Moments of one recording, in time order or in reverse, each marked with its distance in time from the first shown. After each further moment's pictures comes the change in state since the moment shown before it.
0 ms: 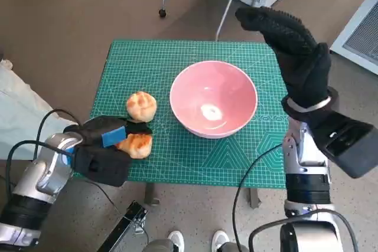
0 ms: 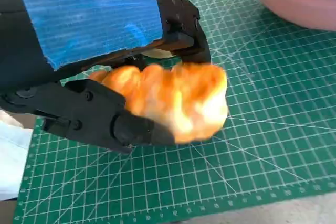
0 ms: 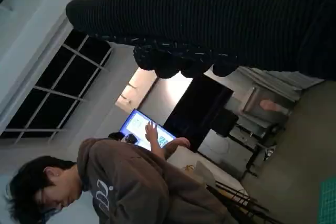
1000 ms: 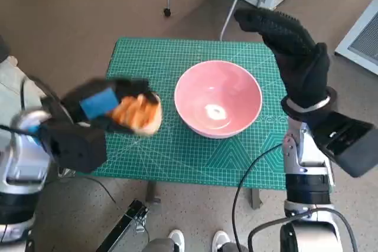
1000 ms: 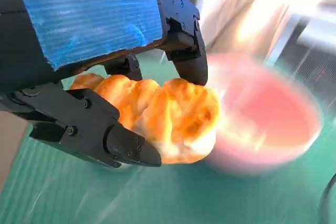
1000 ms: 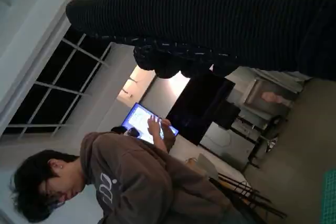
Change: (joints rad) left arm -0.186 -0.048 0.205 -0.299 -0.248 0.155 -0.063; right arm 0.004 -0.001 0.001 -0.001 0.005 0.007 0.015
